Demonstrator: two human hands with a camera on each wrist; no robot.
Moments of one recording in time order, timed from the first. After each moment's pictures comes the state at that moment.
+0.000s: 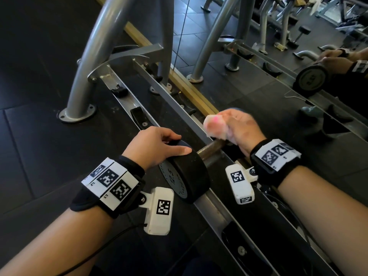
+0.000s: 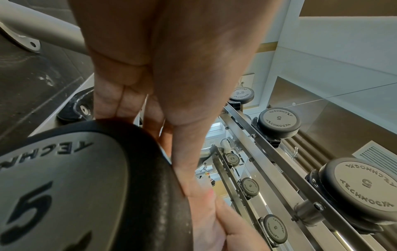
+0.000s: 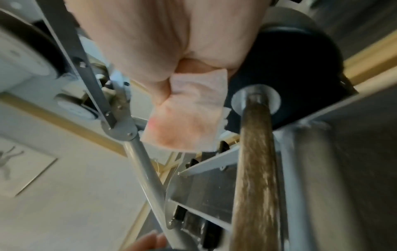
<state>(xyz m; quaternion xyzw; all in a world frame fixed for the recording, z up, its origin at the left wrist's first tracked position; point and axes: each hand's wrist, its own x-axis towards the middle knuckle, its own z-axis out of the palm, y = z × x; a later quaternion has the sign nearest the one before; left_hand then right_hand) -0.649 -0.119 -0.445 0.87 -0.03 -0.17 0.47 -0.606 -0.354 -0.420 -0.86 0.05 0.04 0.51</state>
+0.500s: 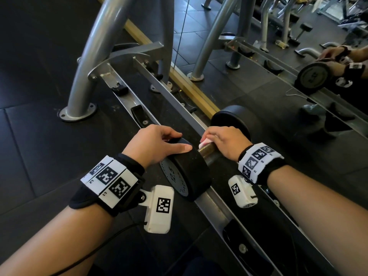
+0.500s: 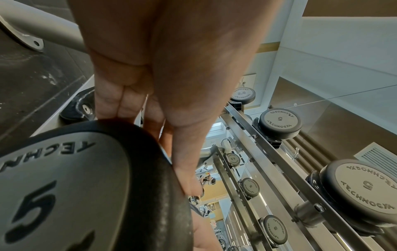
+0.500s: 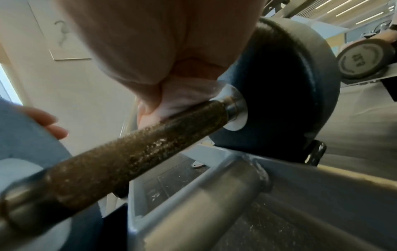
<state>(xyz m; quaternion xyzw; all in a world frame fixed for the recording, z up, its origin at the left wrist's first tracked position) -0.649 -0.118 -0.448 0.87 -0.04 -0.17 0.47 -0.611 -0.352 -0.444 -0.97 -0.11 0.15 0.15</state>
